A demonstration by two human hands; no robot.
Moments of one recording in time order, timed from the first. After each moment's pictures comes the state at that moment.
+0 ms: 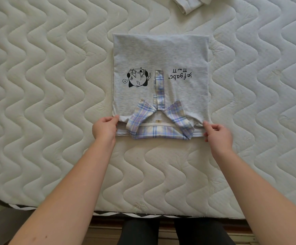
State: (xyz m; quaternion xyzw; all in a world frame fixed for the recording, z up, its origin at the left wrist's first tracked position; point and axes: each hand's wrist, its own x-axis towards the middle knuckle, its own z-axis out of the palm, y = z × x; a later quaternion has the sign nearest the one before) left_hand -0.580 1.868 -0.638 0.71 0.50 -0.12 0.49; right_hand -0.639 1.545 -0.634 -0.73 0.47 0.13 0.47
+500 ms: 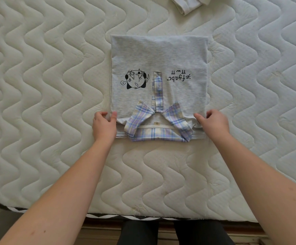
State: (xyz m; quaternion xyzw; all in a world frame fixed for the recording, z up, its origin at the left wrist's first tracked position) left_hand -0.573 1.877 -0.643 0.88 0.33 -0.15 0.30; right_hand -0.584 1.539 -0.631 -0.86 0.33 0.24 0.31
